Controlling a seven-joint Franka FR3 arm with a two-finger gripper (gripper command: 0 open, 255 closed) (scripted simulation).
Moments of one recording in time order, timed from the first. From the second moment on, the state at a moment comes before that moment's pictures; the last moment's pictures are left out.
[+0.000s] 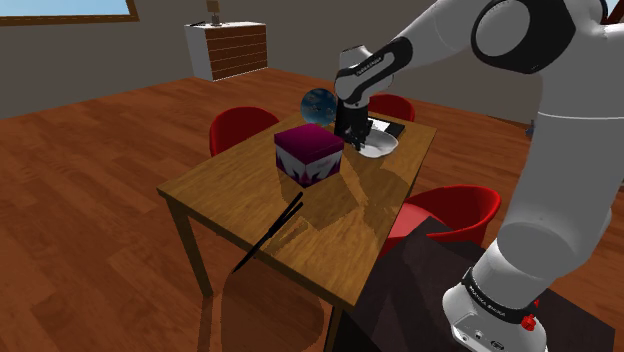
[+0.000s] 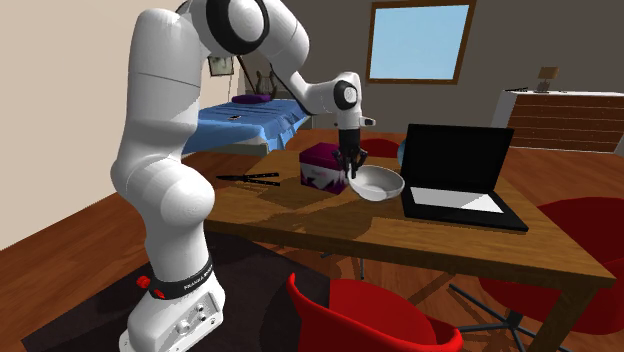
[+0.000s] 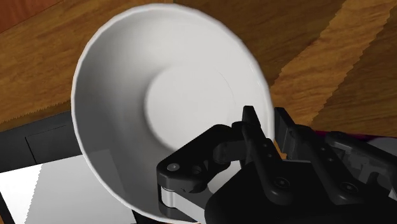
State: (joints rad) arm -0.10 0.30 -0.13 -1.91 -0.19 2.07 -0.09
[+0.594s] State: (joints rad) arm -0.10 0.25 -0.13 -1.86 -0.19 1.97 -0.10
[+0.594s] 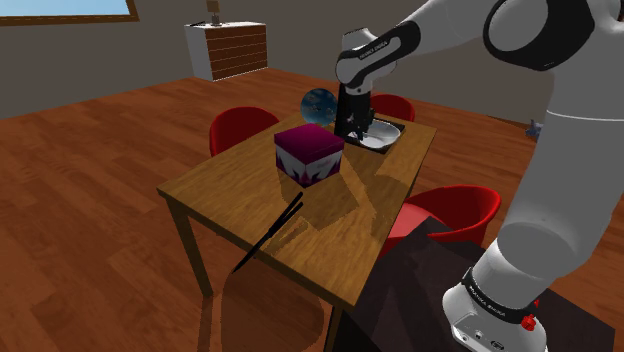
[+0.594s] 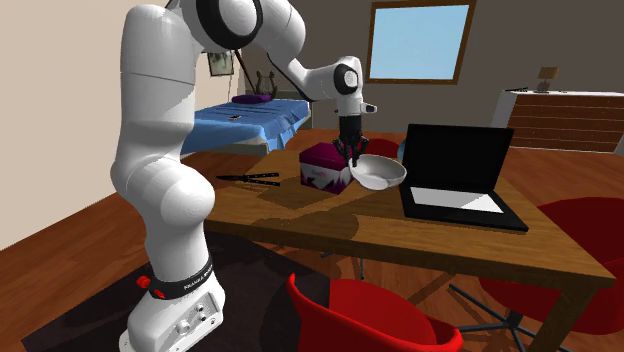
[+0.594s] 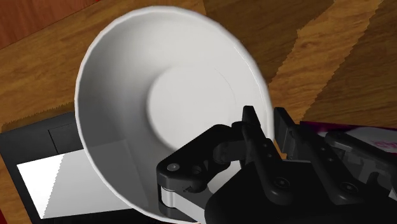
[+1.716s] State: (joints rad) arm -0.09 0.18 -0.13 -1.71 -0.18 1.76 -0.14
